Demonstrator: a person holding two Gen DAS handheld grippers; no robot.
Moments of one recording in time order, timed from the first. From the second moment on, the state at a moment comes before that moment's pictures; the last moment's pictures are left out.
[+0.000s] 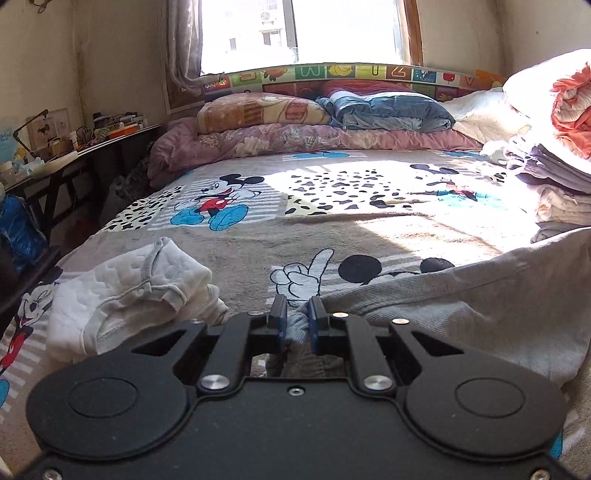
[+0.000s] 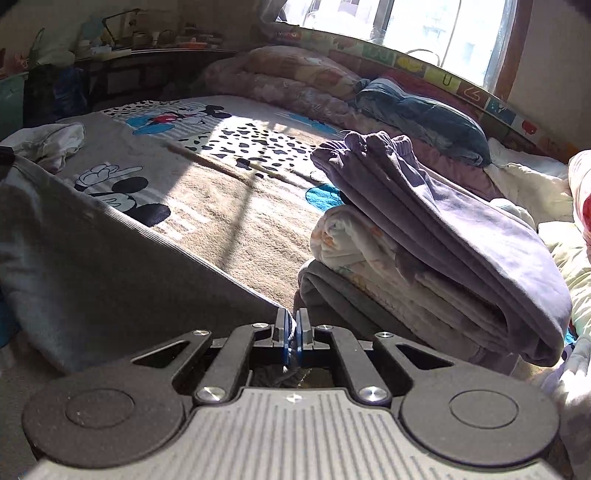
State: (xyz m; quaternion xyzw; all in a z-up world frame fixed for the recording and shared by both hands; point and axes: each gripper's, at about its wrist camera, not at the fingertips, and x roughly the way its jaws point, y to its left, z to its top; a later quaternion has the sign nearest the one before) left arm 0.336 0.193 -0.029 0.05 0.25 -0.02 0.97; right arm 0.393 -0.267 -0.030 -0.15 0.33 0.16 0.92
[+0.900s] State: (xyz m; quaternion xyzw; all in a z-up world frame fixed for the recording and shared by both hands) left arm 0.370 0.201 -0.071 0.01 0.28 0.03 0.96; right arm 0.463 -0.260 -0.053 -0.14 0.39 0.13 0.90
